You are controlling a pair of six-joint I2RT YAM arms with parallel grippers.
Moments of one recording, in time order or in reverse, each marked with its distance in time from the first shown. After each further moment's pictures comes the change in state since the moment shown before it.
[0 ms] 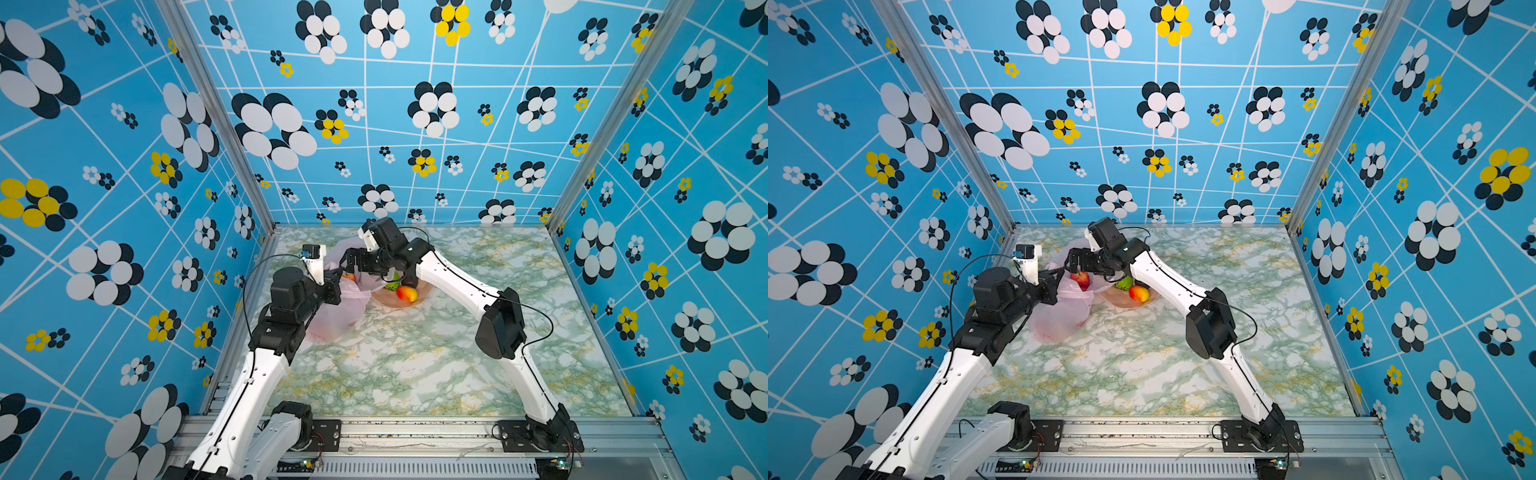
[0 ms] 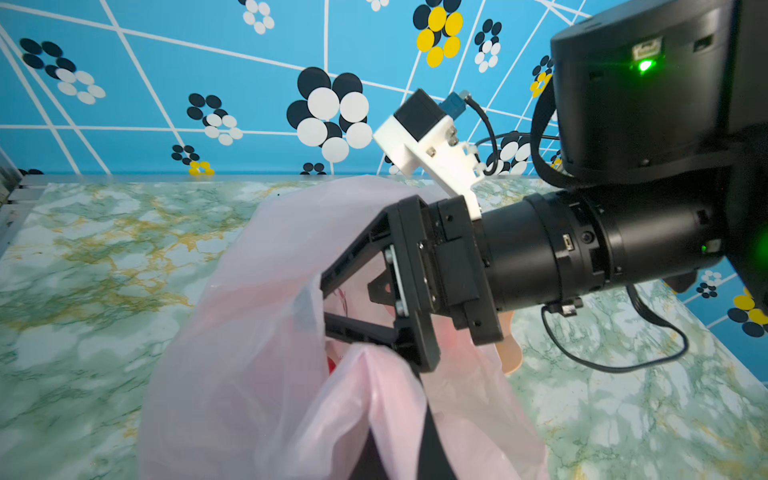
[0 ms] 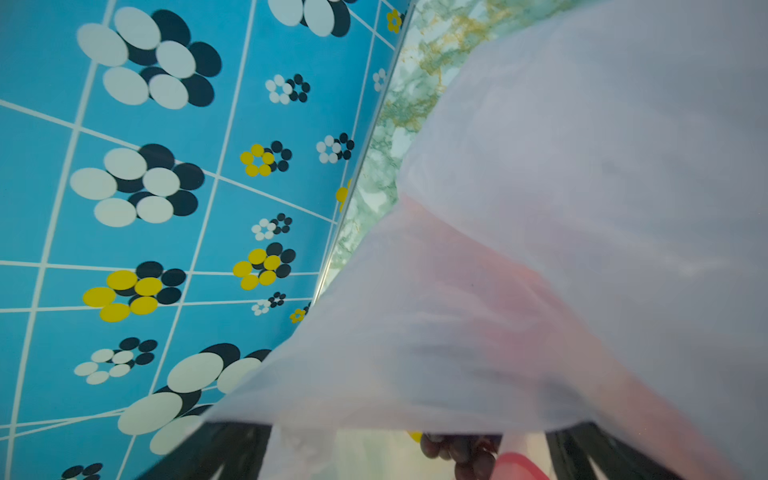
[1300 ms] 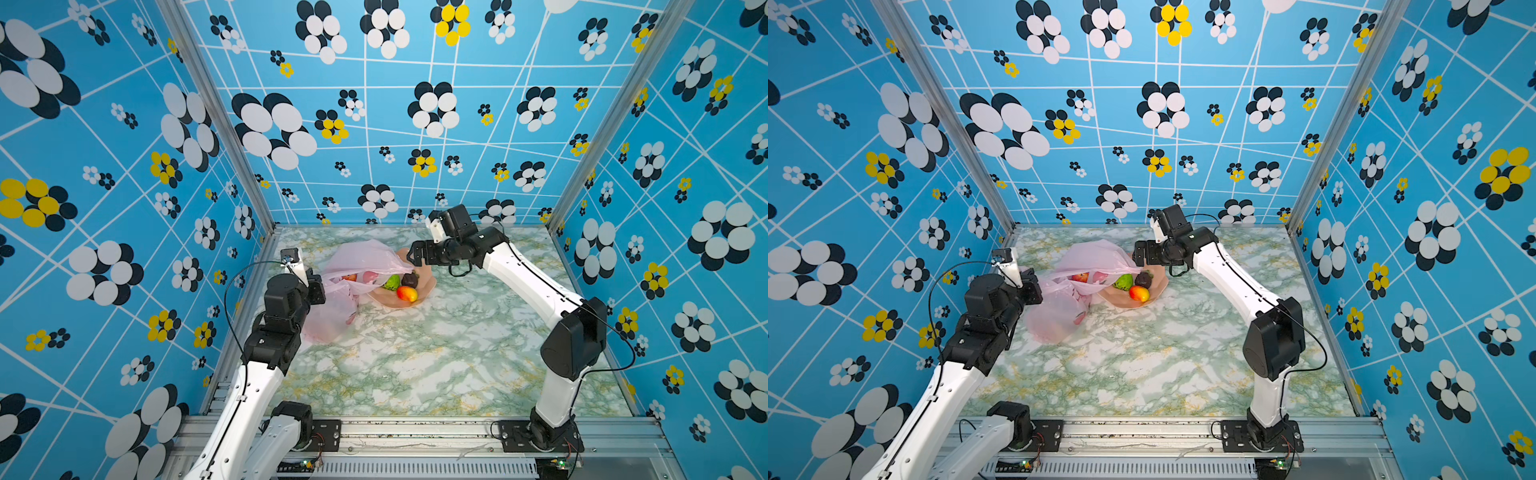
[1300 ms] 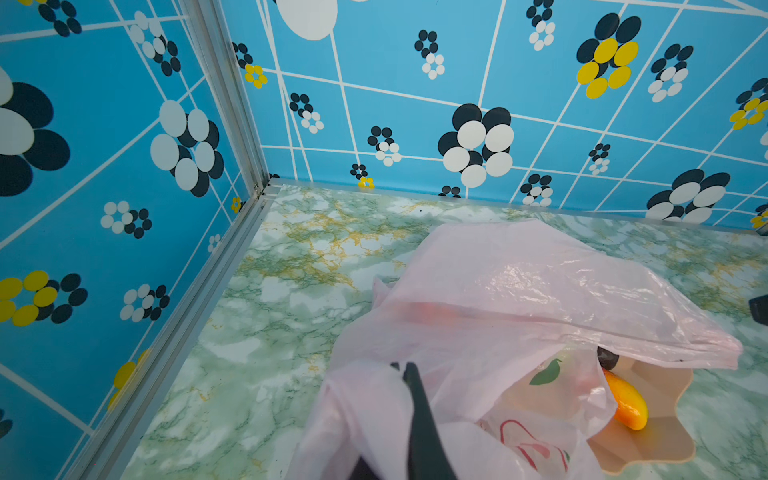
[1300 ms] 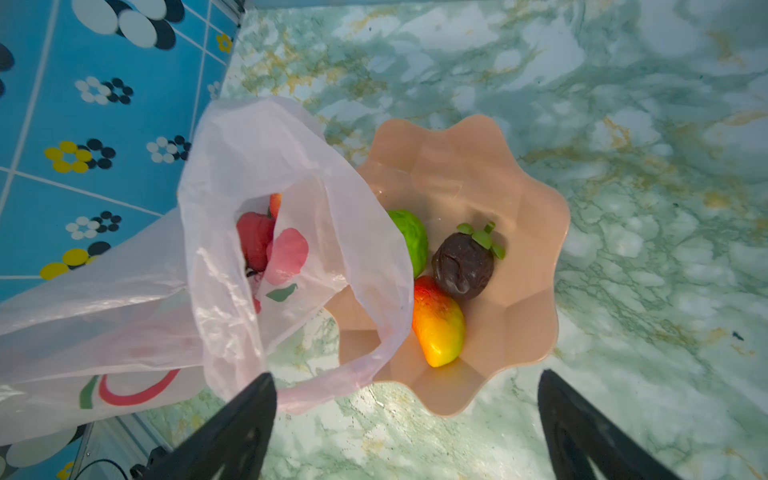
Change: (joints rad) left arm 0.005 -0.101 0.000 -0.087 -0.428 0.035; right arm -0.243 -0.447 -0.477 -0.269 0.196 -0.349
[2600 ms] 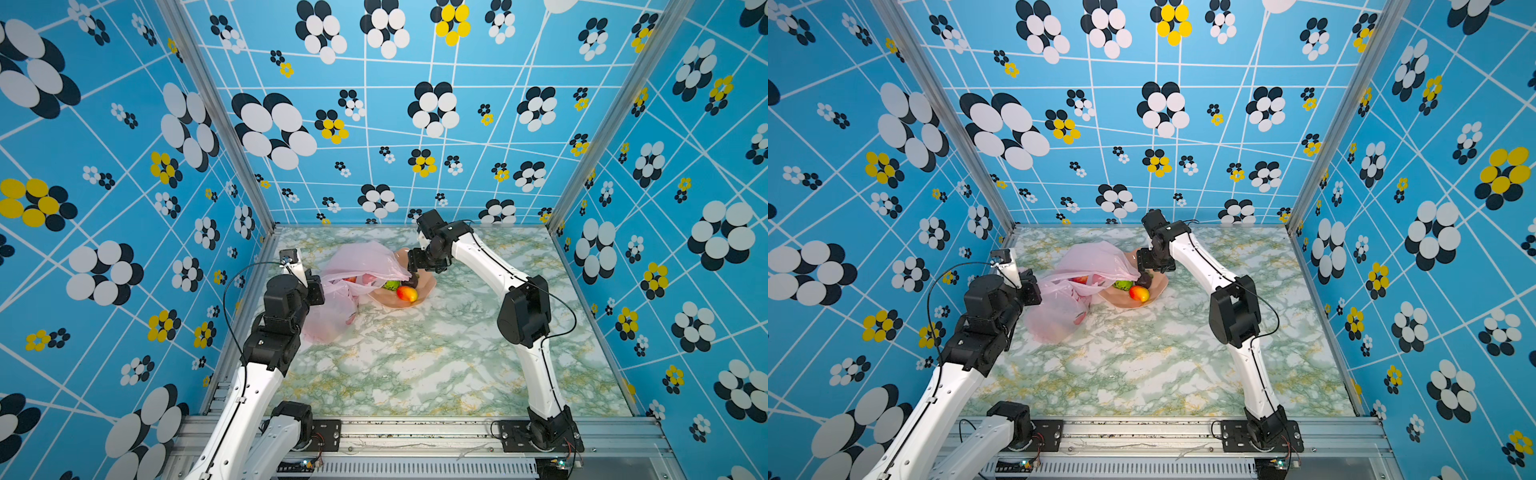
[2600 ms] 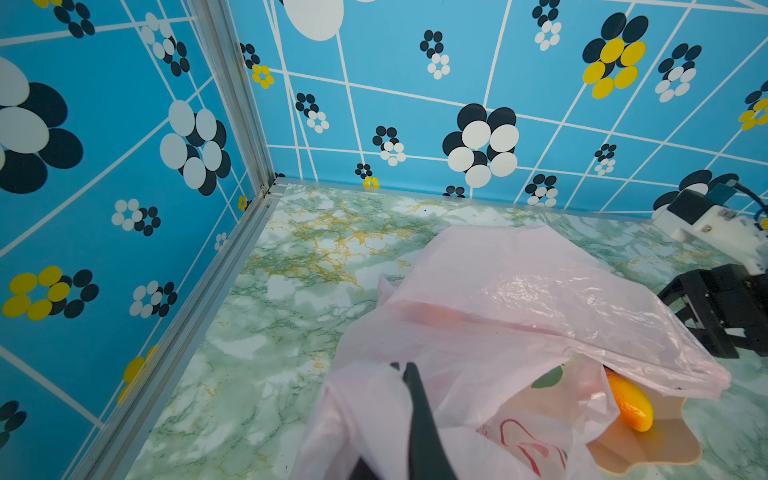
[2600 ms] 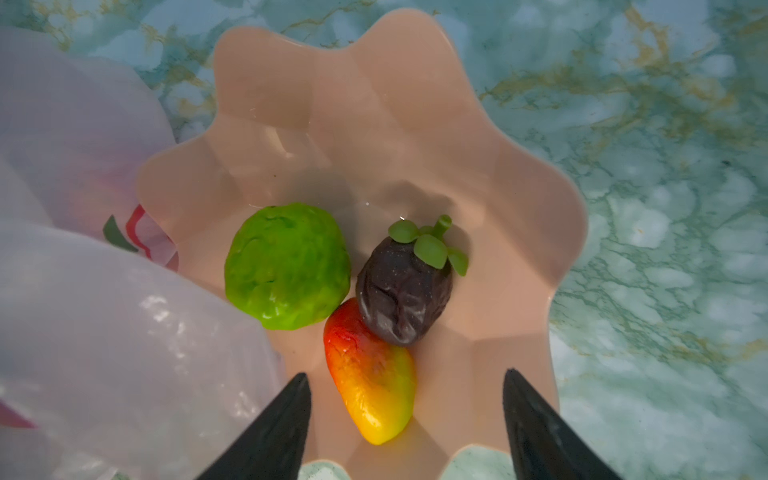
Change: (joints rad) left arm 0.000 -0.009 0.000 -0.008 -0.010 0.000; right arm -0.003 0.421 0.416 -0.261 0.064 0.001
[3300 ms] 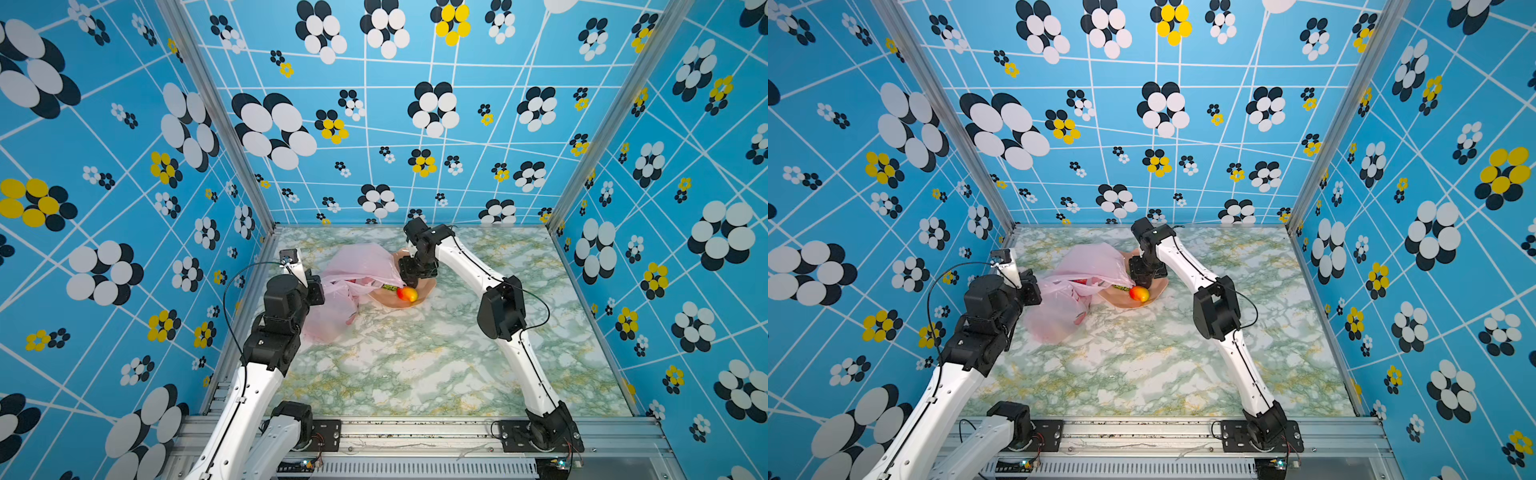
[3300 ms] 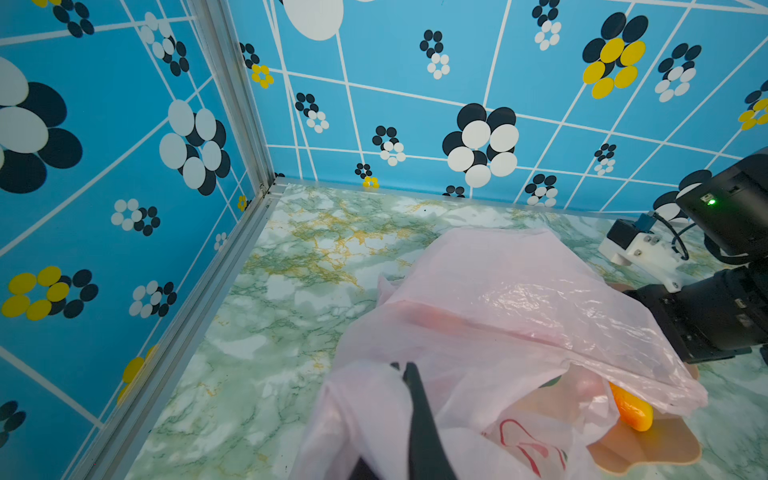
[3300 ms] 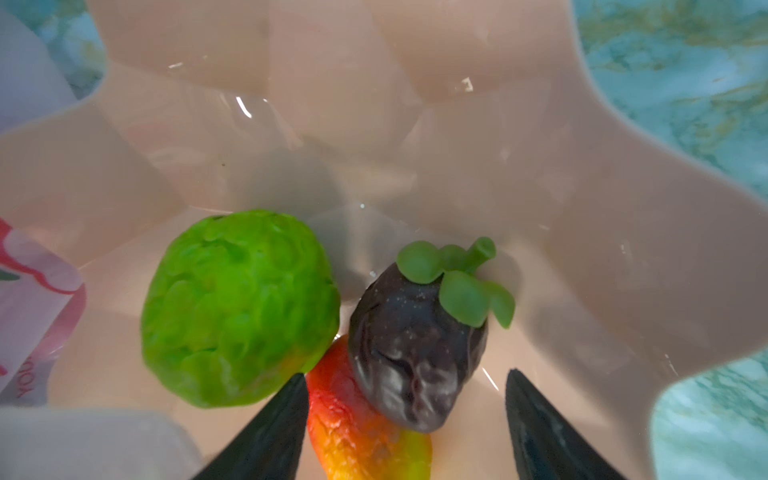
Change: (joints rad) left arm 0.000 0.000 0.000 0.000 0.001 0.000; right arm 0.018 0.198 0.203 -0.112 -0.001 -0.005
